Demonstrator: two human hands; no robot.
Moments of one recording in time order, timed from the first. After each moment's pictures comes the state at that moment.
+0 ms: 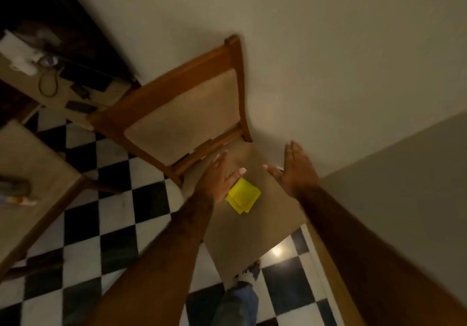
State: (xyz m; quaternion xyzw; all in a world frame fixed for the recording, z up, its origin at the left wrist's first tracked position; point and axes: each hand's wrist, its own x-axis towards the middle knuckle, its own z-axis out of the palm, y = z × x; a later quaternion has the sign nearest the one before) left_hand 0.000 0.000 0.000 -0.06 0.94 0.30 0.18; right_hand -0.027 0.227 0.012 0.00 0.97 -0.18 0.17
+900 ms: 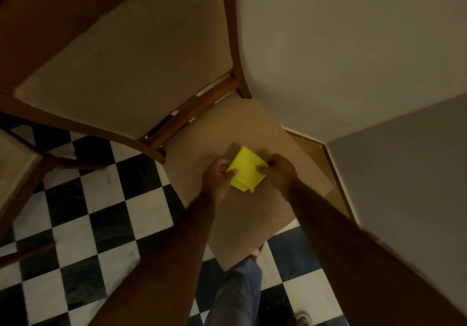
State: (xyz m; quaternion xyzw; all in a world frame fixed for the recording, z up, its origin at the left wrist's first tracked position) left_hand 0.011 0.006 -0.210 -0.25 0.83 0.45 0.22; right_hand -0.017 0.194 -0.201 0.25 0.78 -0.47 0.33
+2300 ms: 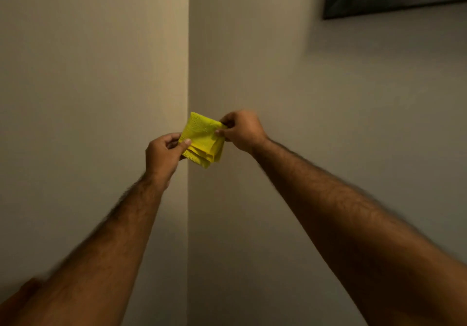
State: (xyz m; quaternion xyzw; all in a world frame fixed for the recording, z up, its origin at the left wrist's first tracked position) left_hand -0.005 0.369 0.553 0.27 0.60 0.74 -0.08; right_hand 0.105 0.537 0.639 0.10 0.90 -0.29 -0.32
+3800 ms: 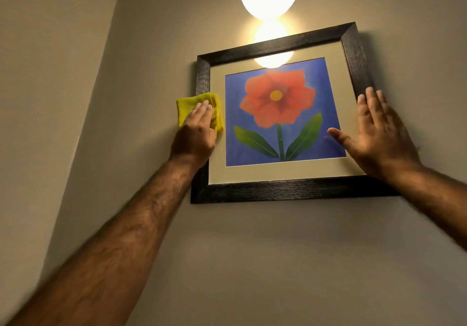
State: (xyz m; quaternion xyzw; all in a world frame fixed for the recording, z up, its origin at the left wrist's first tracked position) left_hand 0.188 0.589 0.963 0.52 0.51 0.42 -0.54; right_hand 0.530 0.744 0.926 0.35 0.64 0.29 -0.62
